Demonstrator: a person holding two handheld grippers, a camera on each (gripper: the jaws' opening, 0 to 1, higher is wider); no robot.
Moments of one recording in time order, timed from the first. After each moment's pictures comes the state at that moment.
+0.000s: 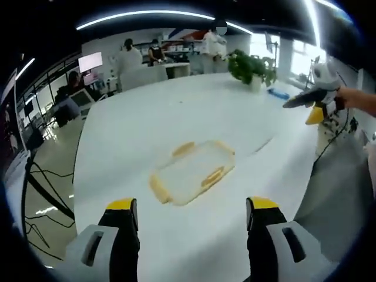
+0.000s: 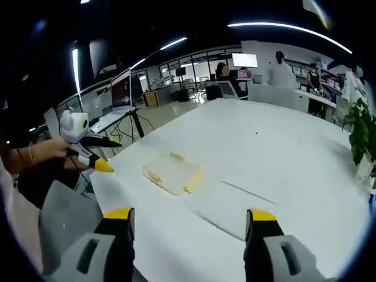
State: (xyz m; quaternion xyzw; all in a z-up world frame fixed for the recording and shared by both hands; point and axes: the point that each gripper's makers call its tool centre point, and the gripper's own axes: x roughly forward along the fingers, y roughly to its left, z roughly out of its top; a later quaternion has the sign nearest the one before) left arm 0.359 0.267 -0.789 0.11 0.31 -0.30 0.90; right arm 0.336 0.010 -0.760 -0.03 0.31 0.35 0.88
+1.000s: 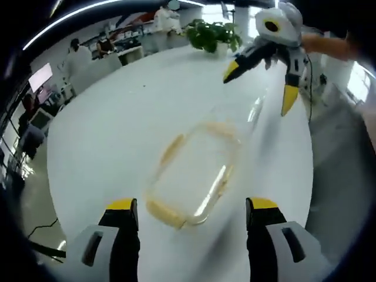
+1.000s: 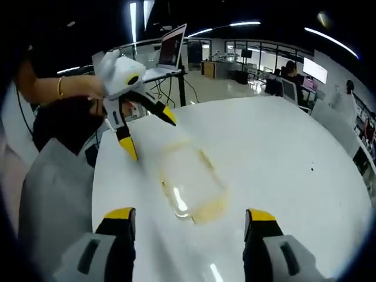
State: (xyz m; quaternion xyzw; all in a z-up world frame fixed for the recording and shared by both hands) left arm 0.413 0.251 -0.839 0.24 0.38 -0.43 0.78; right arm 0.404 0.102 -0.803 -0.21 0.34 0.53 0.75
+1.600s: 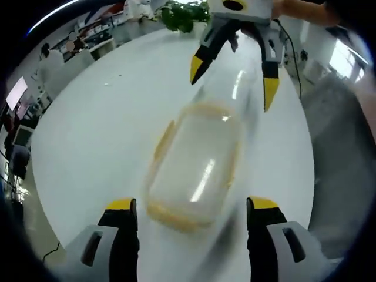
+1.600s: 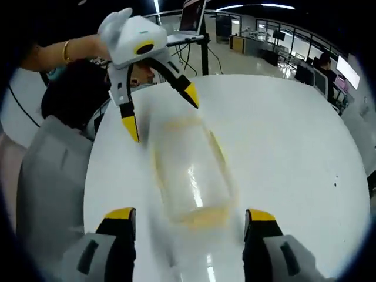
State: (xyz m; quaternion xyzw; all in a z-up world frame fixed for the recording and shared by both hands) left arm 0.430 0.245 -0.857 0.27 0.41 -0.49 0.73; right arm 0.423 0.120 -0.846 -0.28 0.41 0.56 0.67
